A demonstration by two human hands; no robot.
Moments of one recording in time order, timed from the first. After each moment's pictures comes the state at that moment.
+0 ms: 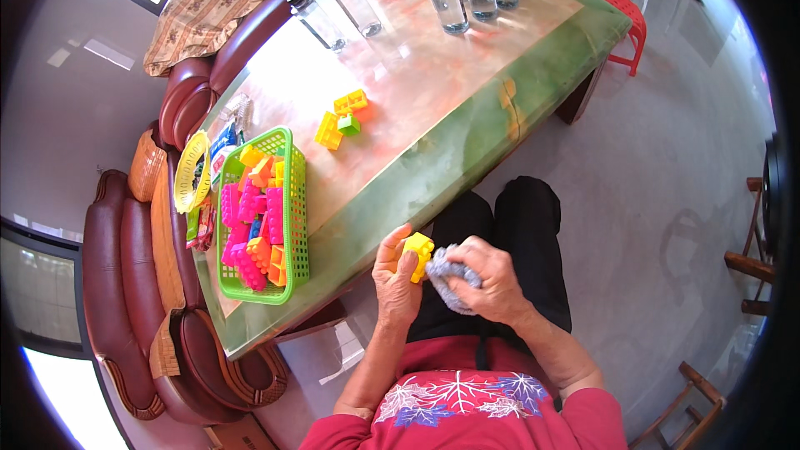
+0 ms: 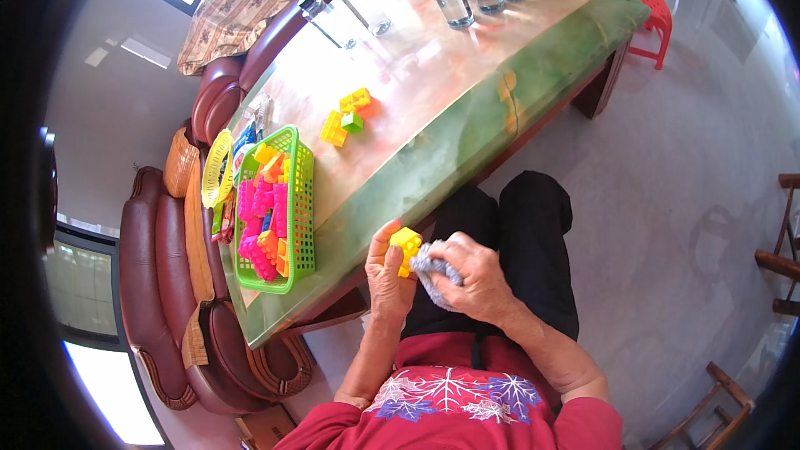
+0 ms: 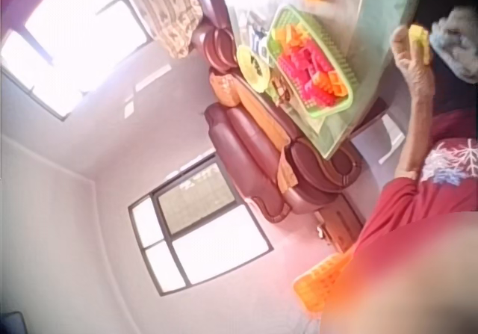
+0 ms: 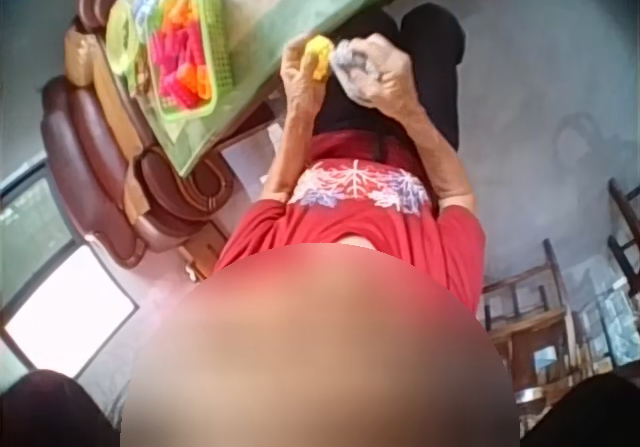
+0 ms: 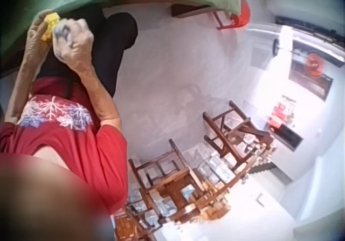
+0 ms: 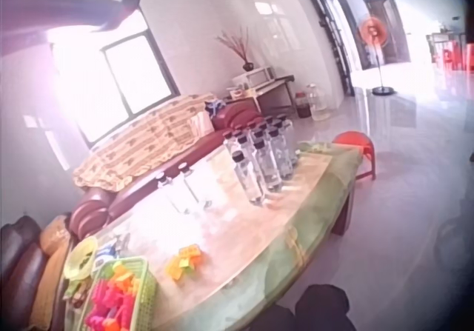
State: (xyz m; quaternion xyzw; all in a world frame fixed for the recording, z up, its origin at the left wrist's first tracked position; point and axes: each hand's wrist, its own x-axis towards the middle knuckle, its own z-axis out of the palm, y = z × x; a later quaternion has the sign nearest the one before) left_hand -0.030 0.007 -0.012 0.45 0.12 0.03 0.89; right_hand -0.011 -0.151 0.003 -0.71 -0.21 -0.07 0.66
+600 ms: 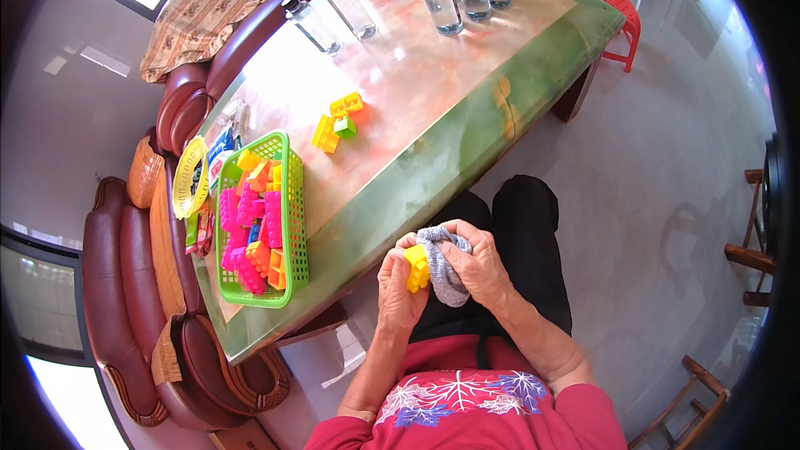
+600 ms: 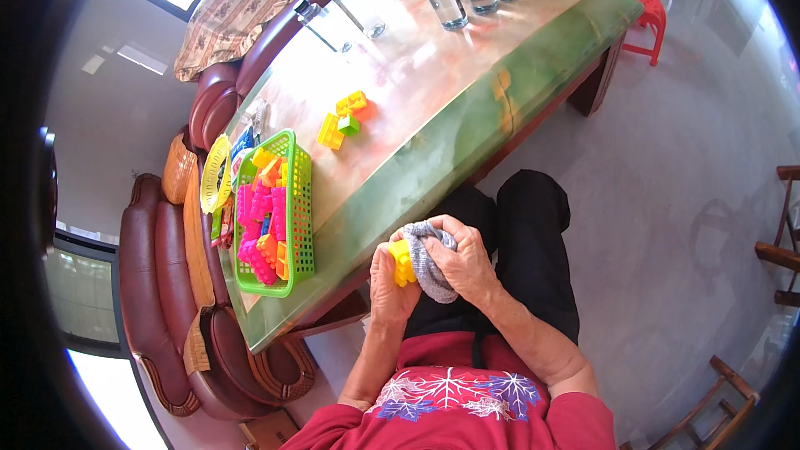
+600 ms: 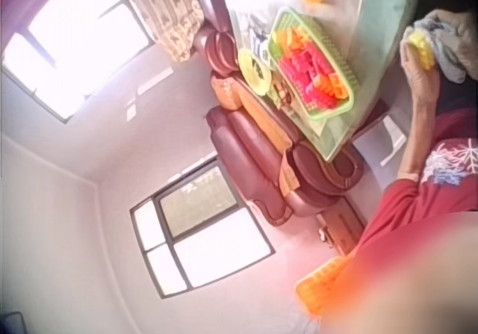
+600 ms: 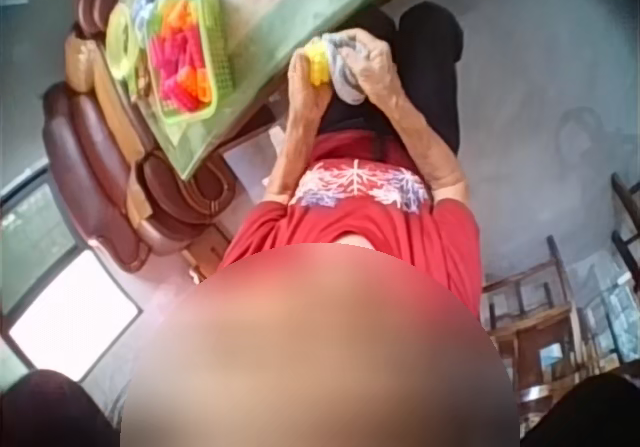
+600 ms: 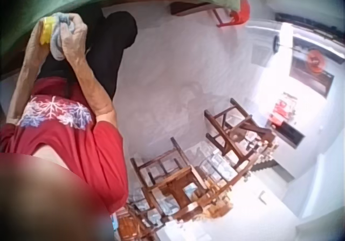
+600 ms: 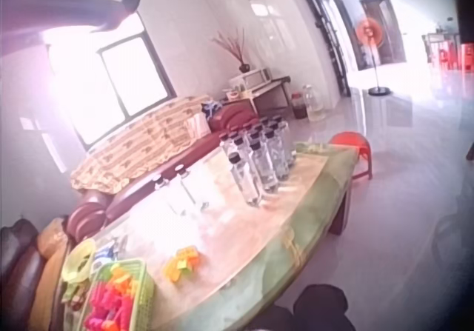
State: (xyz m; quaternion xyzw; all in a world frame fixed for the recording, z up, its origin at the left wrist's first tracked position) left_hand -0.035 0.000 -0.013 0.37 0.09 0.04 0.92; right_hand 0.002 -0.127 -0.004 -0.56 -0.02 0.12 0.82
